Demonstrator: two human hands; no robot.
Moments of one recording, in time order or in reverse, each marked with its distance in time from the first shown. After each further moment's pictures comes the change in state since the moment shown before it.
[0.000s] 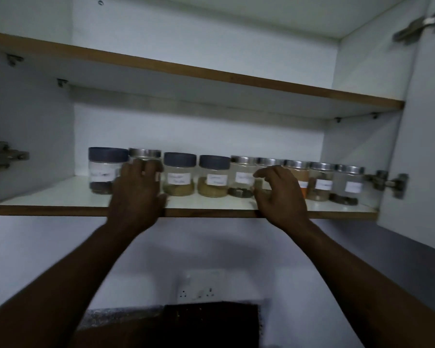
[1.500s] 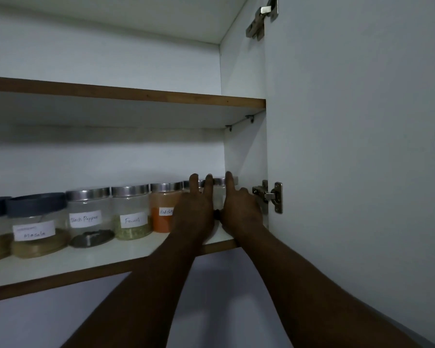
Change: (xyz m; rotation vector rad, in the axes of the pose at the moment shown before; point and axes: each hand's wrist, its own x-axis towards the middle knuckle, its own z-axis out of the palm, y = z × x) left_hand 0.095 0.396 0.208 -0.157 -0.232 0.194; right_hand 0.024 0.261 -0.041 -0.240 -0.203 0.465
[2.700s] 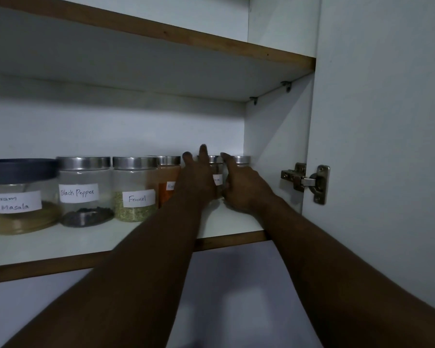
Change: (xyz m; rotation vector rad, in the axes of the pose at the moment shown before) left_hand 0.056 -0.050 0.031 -0.248 -0.163 -0.204; right_hand 0.056 0.001 0.035 0.181 -0.156 -0.311
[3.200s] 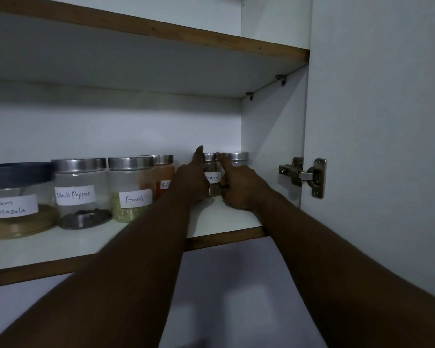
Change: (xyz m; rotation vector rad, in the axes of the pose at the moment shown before) left_hand 0.011 -0.021 0.002 -0.091 -0.093 0.018; right_hand -0.002 0.002 -0.001 -0.042 -0.087 -0.071
